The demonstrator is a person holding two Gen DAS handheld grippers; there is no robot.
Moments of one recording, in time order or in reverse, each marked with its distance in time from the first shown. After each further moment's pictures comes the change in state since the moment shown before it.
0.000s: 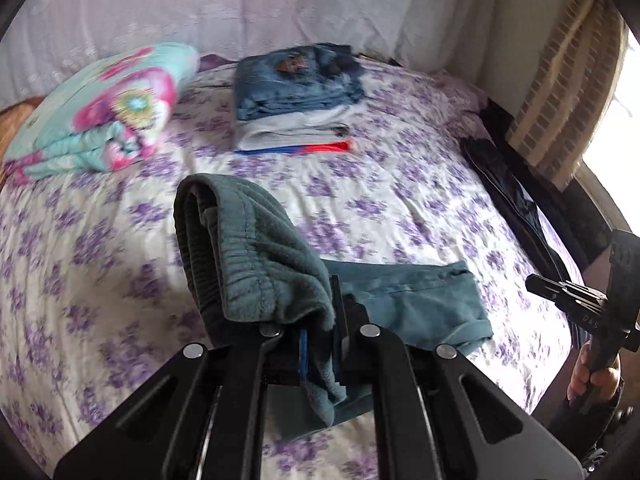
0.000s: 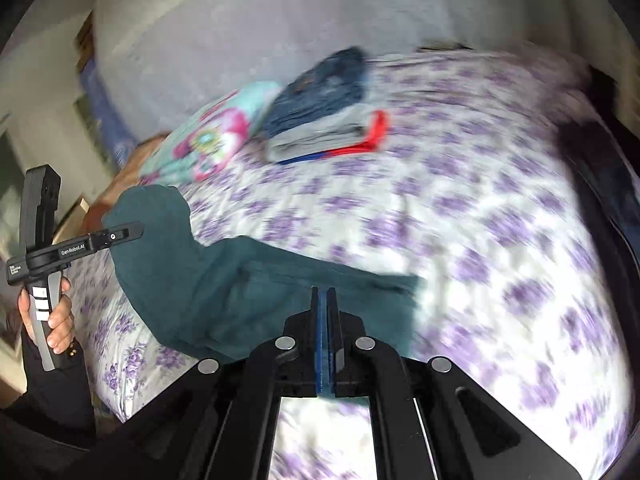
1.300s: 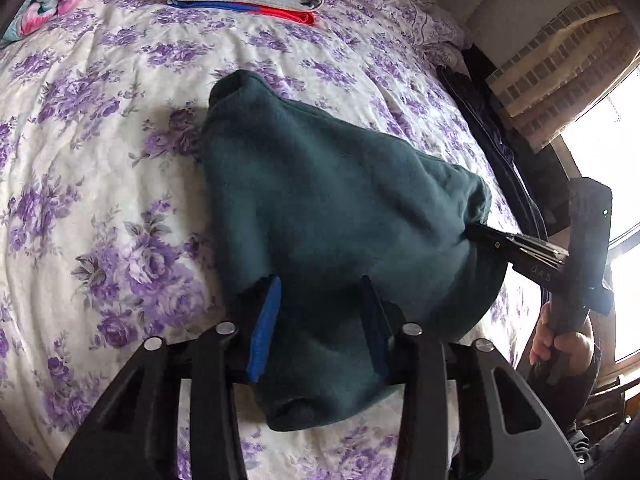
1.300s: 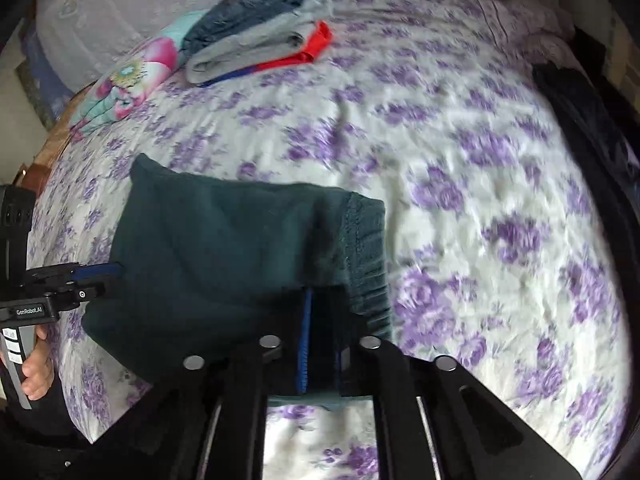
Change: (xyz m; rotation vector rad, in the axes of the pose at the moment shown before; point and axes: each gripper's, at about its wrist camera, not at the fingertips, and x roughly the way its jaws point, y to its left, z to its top) left arm 0.117 0.022 -0.074 -0.135 0.253 -0.255; right arm 0.103 -0.022 -0.014 0.010 0.259 -0.136
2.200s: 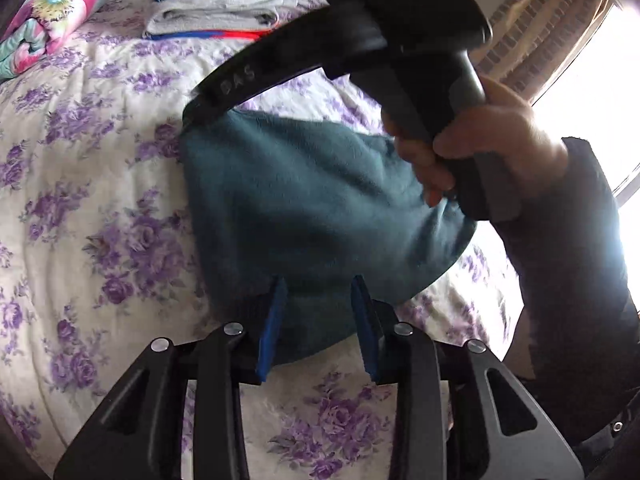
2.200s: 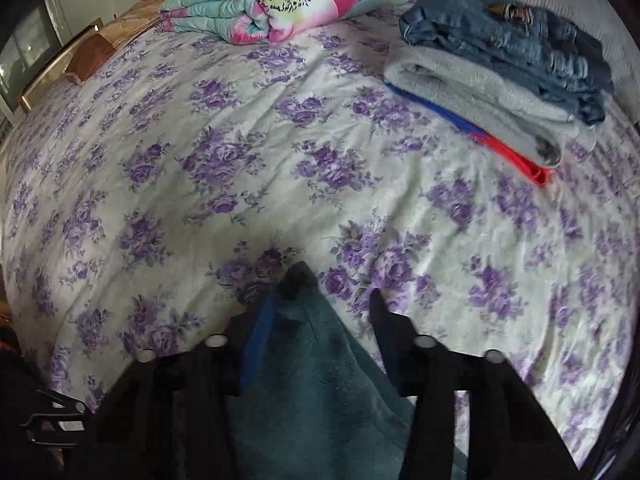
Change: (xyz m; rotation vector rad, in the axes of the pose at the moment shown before) left arm -0.029 -0.025 -0.032 0.128 -0.023 -0.013; right arm 0.107 0.208 0.122 -0.540 0.244 0.084
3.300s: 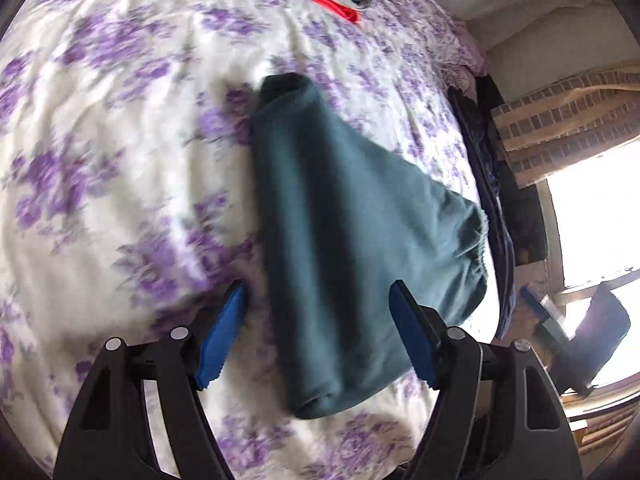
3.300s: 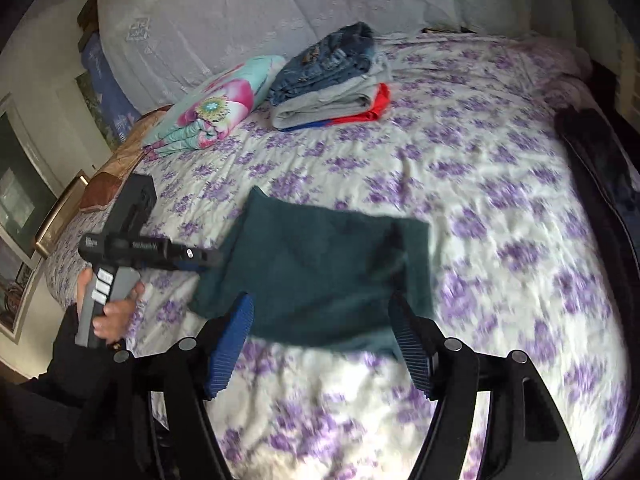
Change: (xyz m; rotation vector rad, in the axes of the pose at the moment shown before) left arm 0.014 0.070 0.051 -0.310 0.106 -0.148; right arm -0.163 -0.037 -0.277 0.448 -0.422 -0.037
